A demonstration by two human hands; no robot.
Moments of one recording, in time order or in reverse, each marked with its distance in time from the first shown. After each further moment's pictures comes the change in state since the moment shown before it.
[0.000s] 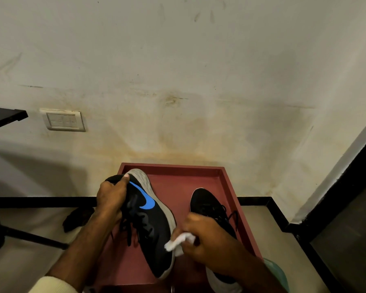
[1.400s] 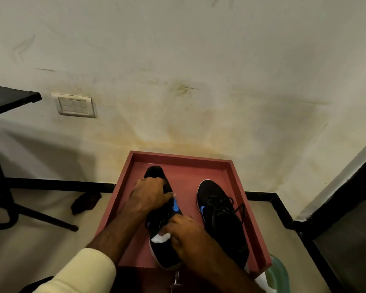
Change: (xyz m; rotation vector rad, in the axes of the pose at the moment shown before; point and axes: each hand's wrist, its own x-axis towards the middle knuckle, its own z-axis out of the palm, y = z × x) left_hand -0.027 -0.015 0.036 1.401 -0.419 0.593; right_hand 0.015 -0.010 0.057 -0.189 -0.176 0.137
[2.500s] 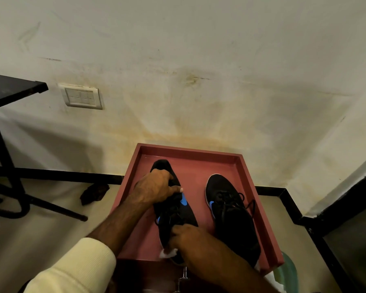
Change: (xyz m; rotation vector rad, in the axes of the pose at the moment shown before) left_hand 0.009 -0.018 0.000 -0.232 -0.099 0.036; right_hand -0.002 -0.017 -0.009 -0.162 -0.295 -0.125
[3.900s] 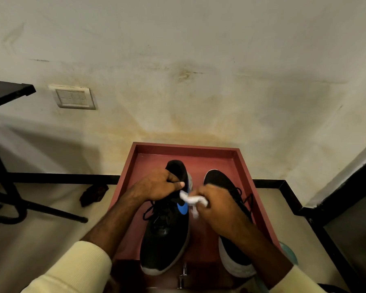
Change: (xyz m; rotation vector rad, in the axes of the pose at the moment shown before) left_hand -0.002 0.007 -0.003 -0.318 -0.151 0.182; right_hand 0.000 0.059 -0.026 0.290 0.603 0.229
